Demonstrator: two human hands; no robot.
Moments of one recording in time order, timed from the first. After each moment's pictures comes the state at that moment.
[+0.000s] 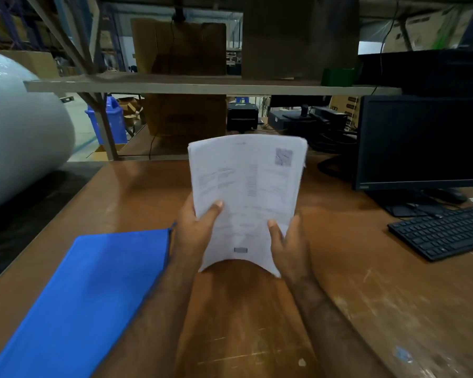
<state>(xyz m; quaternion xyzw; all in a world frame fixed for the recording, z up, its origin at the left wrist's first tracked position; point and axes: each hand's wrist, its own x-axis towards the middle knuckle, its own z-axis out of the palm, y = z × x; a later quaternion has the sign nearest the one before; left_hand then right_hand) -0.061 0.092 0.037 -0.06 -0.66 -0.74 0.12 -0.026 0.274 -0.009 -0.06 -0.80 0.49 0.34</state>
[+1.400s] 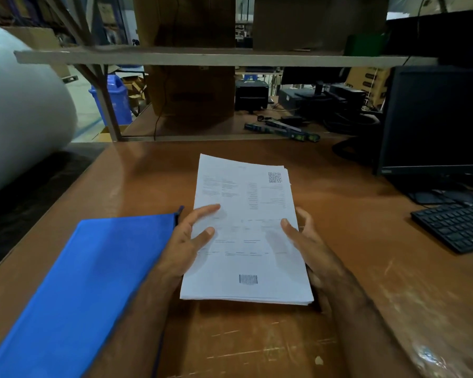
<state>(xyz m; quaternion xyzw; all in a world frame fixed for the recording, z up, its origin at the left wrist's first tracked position) -0.070 0.033 -0.026 -0.14 -0.67 -0.73 -0.06 -0.021 0.297 -0.018 -0.05 -0.65 0.76 -0.02</state>
